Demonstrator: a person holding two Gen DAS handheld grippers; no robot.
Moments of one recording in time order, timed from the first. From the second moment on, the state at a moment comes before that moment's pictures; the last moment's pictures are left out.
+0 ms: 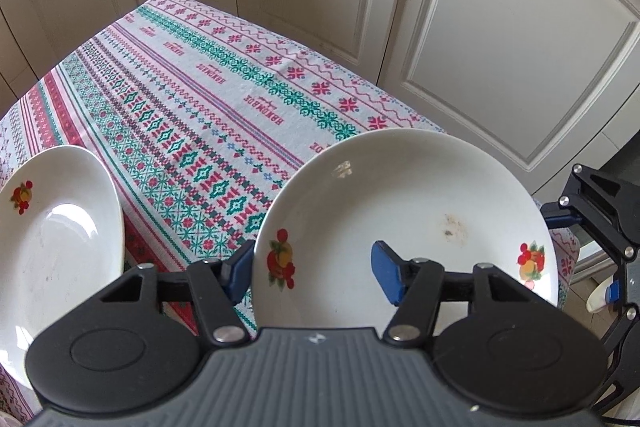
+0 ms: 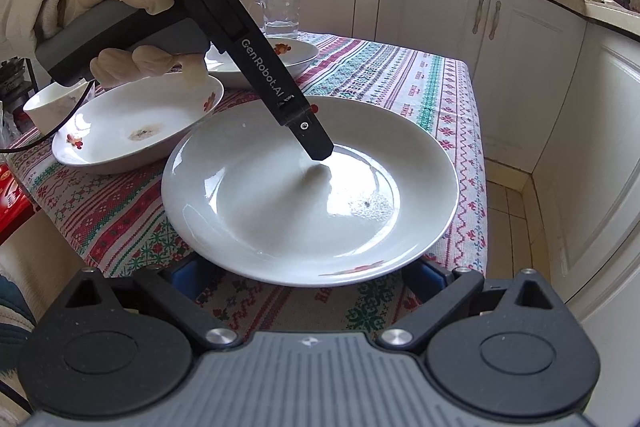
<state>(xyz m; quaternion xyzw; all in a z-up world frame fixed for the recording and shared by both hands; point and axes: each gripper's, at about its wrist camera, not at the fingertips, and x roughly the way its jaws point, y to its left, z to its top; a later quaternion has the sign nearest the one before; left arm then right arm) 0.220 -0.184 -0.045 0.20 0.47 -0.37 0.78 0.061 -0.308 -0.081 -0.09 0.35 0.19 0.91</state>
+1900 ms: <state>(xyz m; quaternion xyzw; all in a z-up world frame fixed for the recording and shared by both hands) 0.257 -0.186 -0.013 0.21 0.38 -0.34 0.83 0.116 -0.319 -0.061 -0.11 0.36 0.16 0.91</state>
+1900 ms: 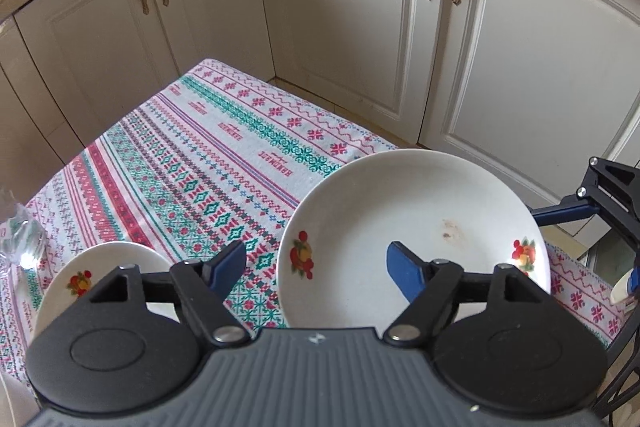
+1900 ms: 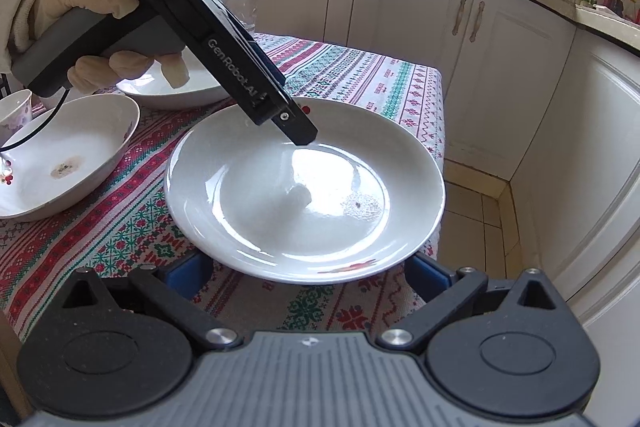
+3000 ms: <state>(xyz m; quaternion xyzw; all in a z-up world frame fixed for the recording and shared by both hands) 0.068 -0.012 -0.014 0.12 0.38 -0.22 0.89 0.039 -0.208 -0.043 -0.14 0.32 0.23 0.91</state>
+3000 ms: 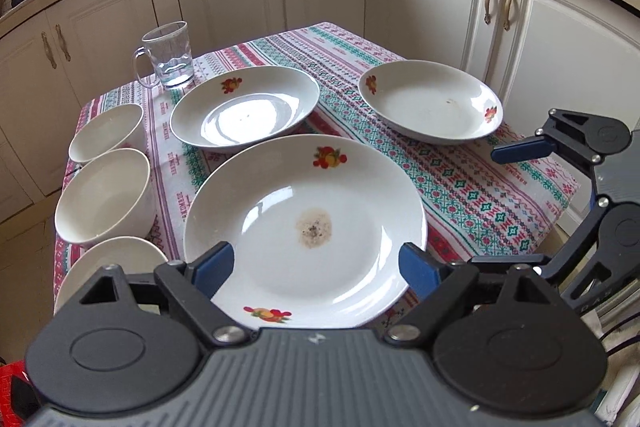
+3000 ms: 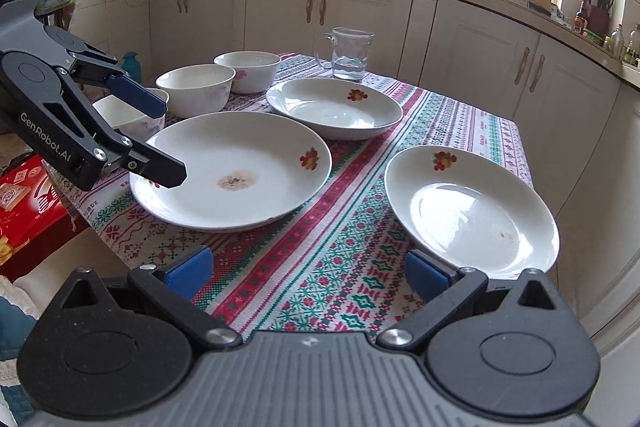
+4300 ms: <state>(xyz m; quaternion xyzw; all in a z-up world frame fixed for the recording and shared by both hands) 0.166 0.003 -0.027 0.17 0.44 -0.24 0.85 0.075 -0.171 -0.082 -0.13 0.34 0.34 0.87</state>
